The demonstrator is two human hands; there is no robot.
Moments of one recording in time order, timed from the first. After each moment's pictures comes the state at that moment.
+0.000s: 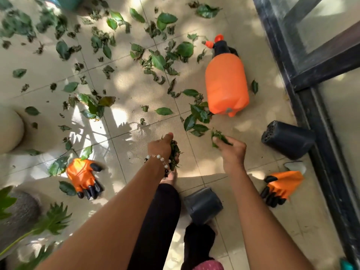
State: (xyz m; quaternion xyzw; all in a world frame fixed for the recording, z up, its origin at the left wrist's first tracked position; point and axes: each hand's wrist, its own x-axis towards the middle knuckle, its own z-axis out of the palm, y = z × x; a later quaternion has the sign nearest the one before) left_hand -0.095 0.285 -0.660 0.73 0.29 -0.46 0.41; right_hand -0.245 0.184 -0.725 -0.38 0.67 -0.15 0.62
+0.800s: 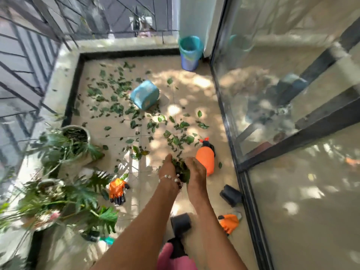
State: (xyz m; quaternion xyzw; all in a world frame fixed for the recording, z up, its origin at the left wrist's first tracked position) left_hand -0.142 0.296 -0.197 0.52 0.42 -0.37 0.65; right_hand -0.208 0.261 -0.192 -0.49 0.39 -0.17 0.76
